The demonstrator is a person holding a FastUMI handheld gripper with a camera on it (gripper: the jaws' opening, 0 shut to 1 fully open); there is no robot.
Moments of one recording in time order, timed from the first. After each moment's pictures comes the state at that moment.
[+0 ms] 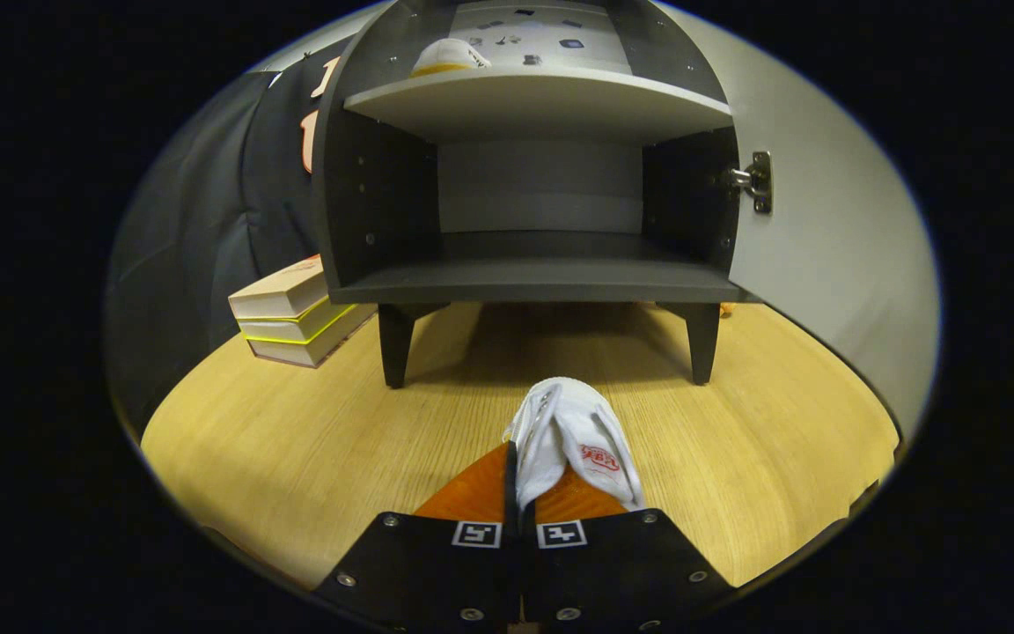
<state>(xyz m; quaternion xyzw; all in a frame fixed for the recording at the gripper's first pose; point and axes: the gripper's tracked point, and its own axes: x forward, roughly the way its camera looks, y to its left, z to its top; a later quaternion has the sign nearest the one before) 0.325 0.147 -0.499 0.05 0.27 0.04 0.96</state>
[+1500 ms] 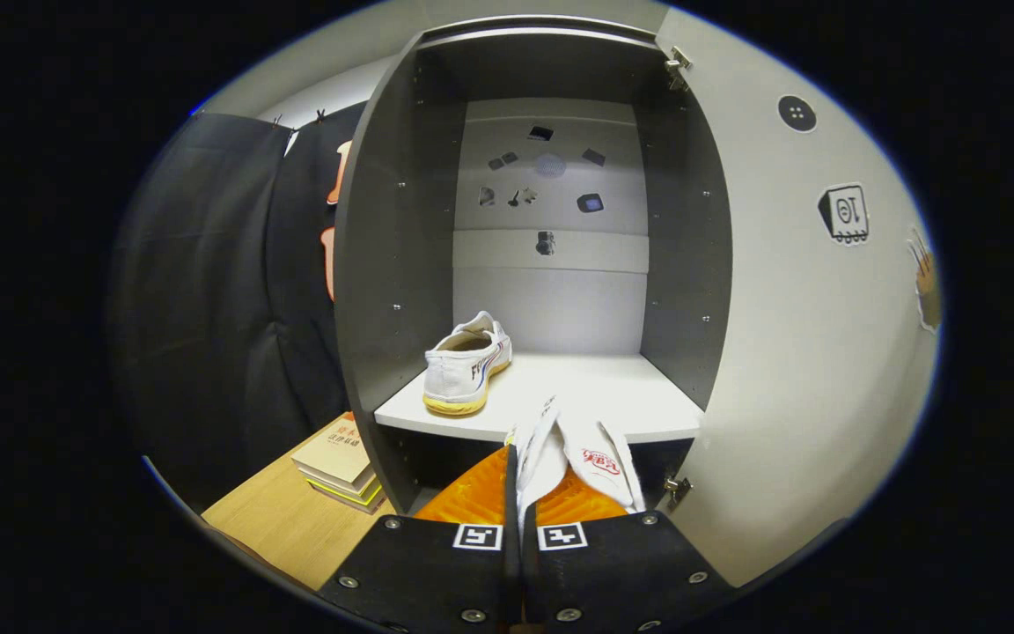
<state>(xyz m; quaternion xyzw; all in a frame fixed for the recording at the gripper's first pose) 0.392 0.097 -0.207 0.04 0.12 0.06 0.99</state>
